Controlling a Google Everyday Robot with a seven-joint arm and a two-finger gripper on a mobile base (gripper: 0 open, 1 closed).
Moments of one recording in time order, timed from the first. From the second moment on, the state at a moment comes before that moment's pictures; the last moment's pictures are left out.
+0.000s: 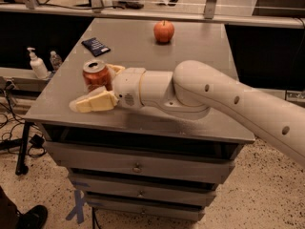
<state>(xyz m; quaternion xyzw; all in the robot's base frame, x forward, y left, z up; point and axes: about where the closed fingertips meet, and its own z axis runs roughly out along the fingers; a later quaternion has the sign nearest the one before) 0.534 0.150 0.895 -0.45 0.61 0.39 0.52</state>
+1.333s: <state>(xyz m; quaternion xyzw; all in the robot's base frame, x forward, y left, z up) 0.569 0.104 0.903 -0.45 0.64 0.31 0.54</state>
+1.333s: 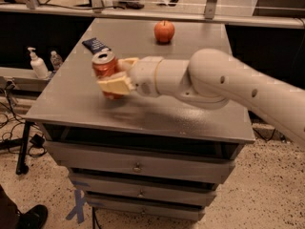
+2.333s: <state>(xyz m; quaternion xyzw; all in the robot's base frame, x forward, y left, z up) 0.608 0.008 0.895 -0.55 0.71 0.20 0.39</state>
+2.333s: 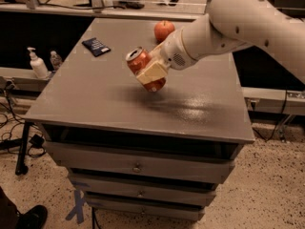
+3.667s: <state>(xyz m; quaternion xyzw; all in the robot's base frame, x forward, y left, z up) 0.625 -0.045 0.857 -0.64 0.73 0.06 0.24</state>
